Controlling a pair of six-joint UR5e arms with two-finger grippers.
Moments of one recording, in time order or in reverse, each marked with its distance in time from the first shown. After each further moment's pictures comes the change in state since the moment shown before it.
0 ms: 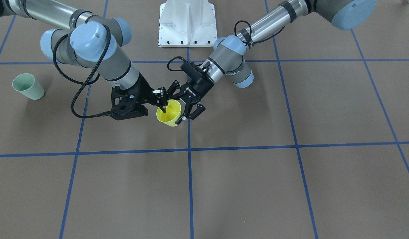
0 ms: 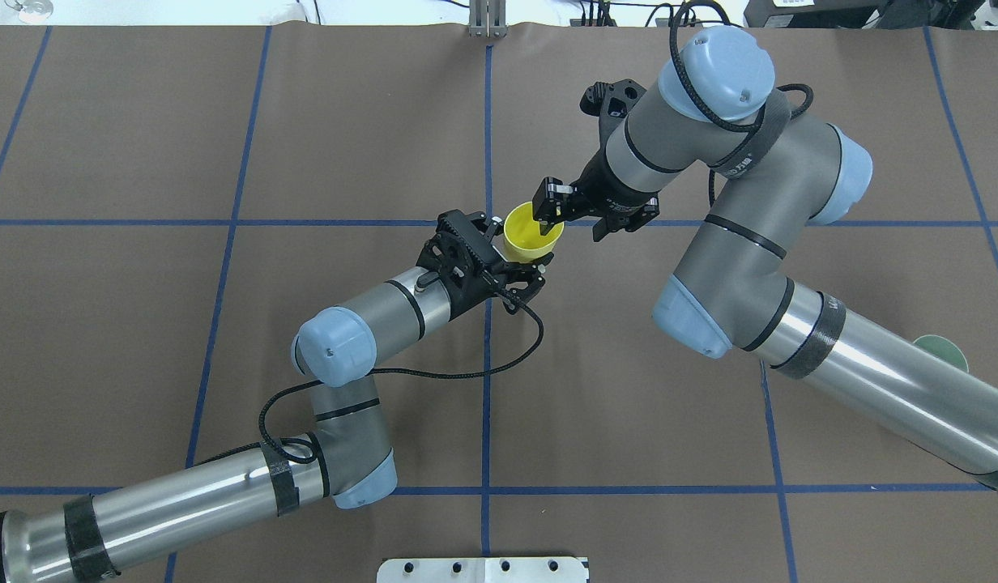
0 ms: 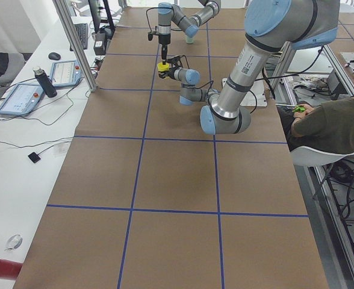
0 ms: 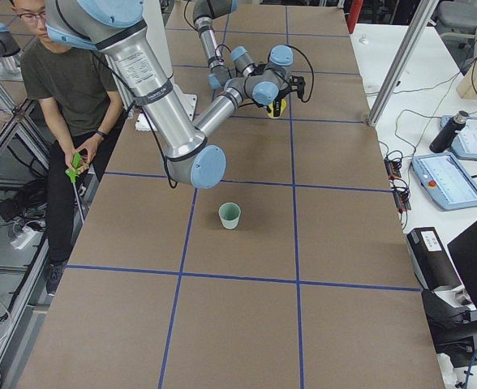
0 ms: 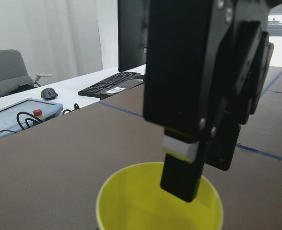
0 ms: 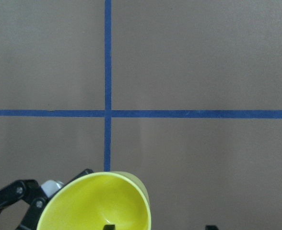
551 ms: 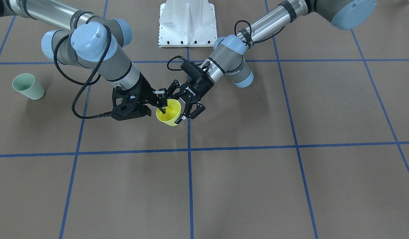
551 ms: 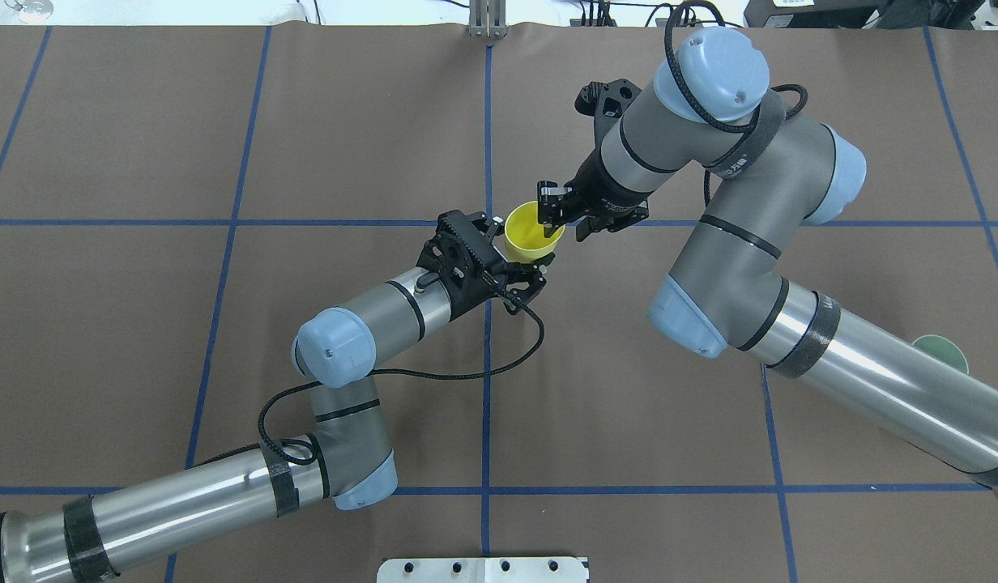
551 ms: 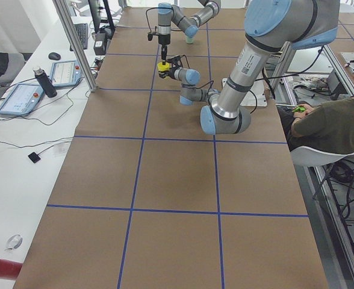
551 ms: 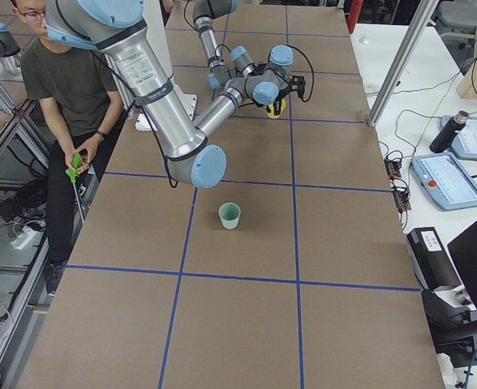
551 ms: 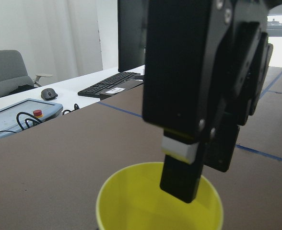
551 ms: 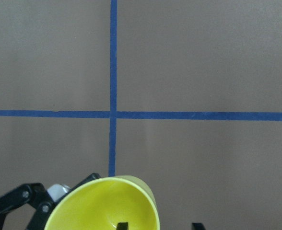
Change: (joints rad) left arm 0.001 0.001 -0.004 0.000 0.000 0.000; right arm 0.000 0.003 -0.006 0.012 0.000 0.003
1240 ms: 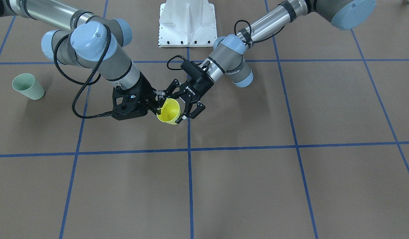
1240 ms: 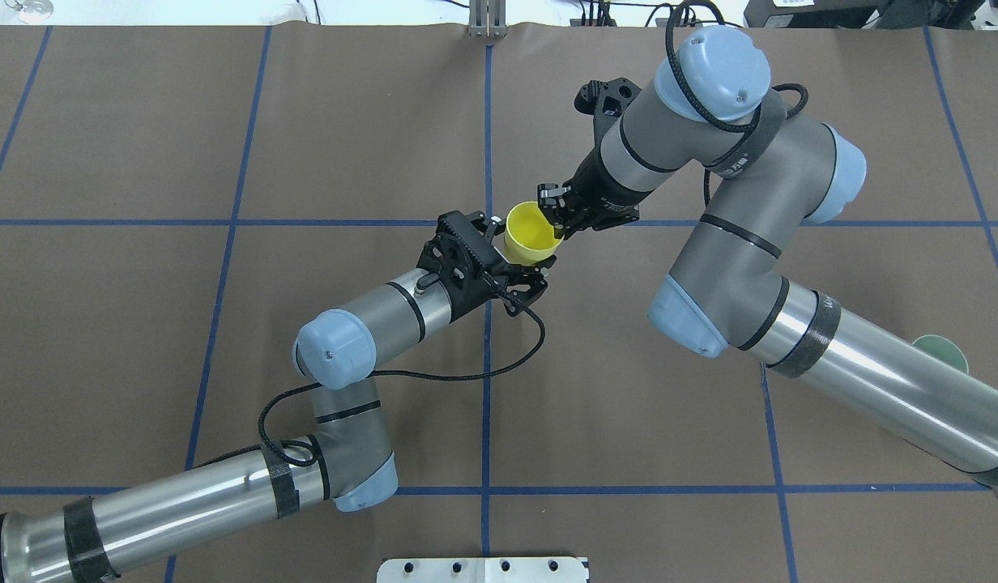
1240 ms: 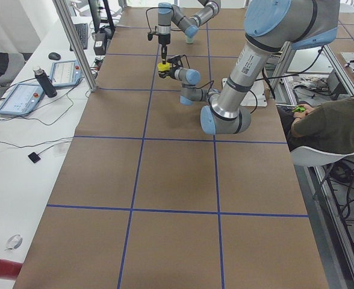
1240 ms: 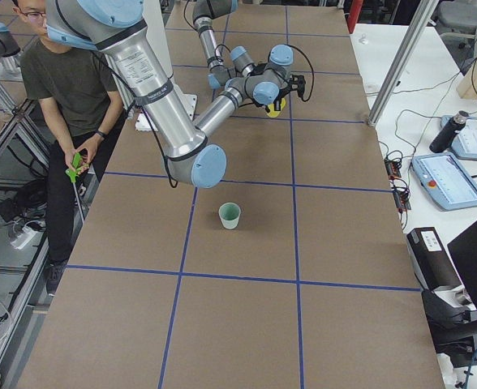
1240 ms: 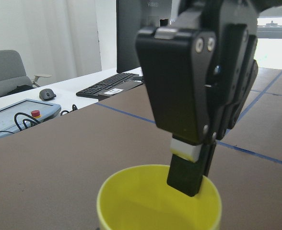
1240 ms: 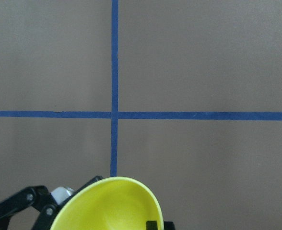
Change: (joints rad) left arm 0.004 0.000 -0.006 -0.007 0.009 -0.004; right arm 0.002 0.000 0.002 0.015 0.003 0.007
